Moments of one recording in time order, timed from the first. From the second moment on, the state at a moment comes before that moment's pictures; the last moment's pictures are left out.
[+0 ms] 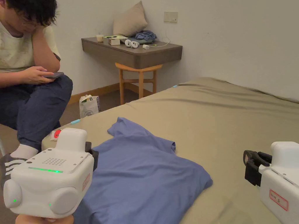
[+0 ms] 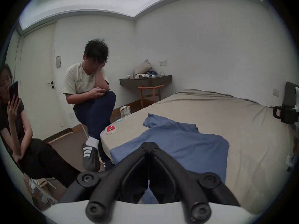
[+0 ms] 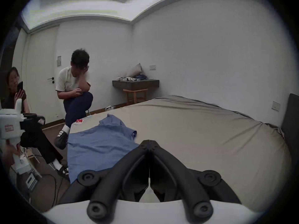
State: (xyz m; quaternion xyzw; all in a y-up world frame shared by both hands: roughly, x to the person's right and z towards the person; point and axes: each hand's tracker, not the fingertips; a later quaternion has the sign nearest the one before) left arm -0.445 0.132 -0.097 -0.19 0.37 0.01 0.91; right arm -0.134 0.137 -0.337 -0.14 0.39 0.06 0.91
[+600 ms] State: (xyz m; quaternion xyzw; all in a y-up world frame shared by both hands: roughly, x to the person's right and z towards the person) left arm -0.499 -0.011 -0.381 -0.58 0.07 0.17 0.79; right arm -0.031 0.106 -0.362 -0.23 0.29 0.11 0.92
